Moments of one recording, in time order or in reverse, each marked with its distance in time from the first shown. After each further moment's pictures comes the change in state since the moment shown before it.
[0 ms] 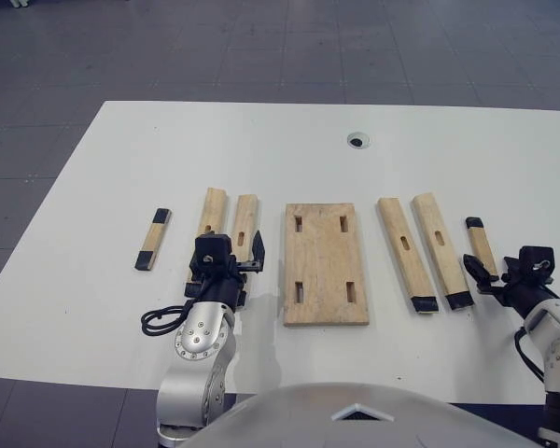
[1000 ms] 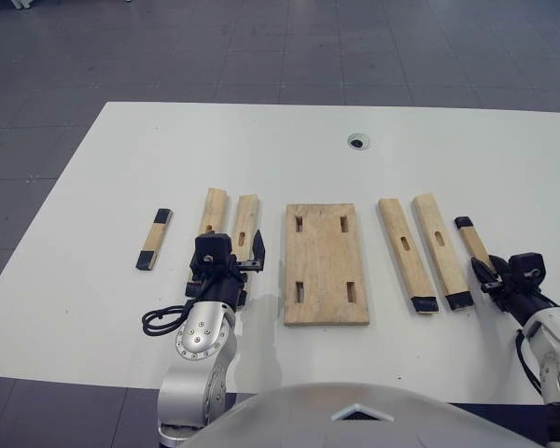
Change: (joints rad) left arm -0.004 -0.011 0.000 0.000 0.000 0.001 0.002; right arm 0.052 -0.070 0.117 0.180 -0.075 -0.379 0.053
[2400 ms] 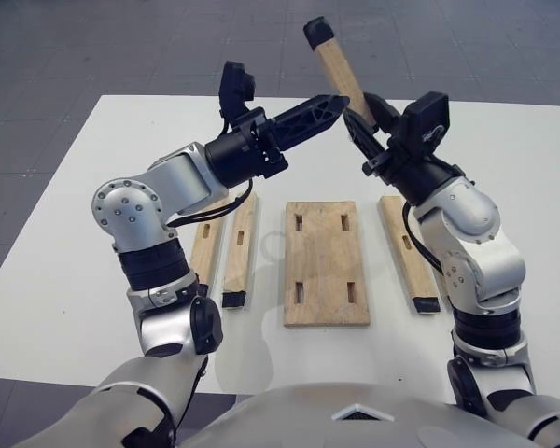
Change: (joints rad) left arm -1.032 0.167 0.520 0.670 -1.271 0.662 -0.326; right arm -0.623 0.305 0.411 -0.485 -0.002 0.269 -0.172
